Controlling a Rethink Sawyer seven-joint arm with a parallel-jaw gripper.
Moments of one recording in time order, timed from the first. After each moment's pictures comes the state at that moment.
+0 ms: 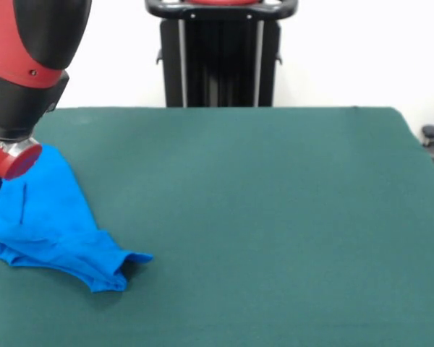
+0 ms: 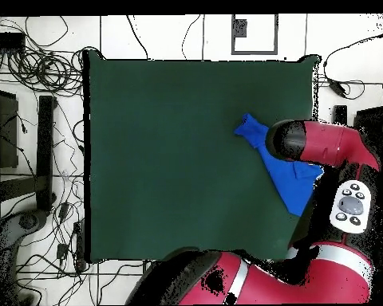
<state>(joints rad) -0.29 -0.33 -0.32 1.09 -0.31 0.56 2.01</state>
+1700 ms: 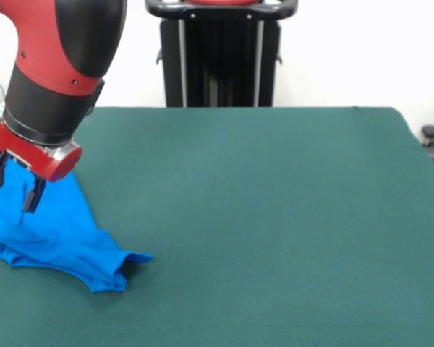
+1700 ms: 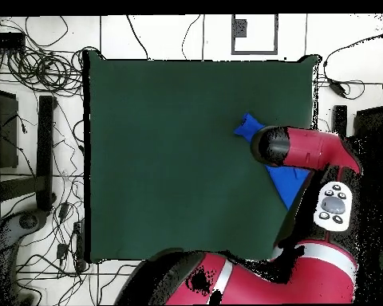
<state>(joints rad) -0.25 -0.34 -0.32 1.16 -0.29 0.55 2.01</state>
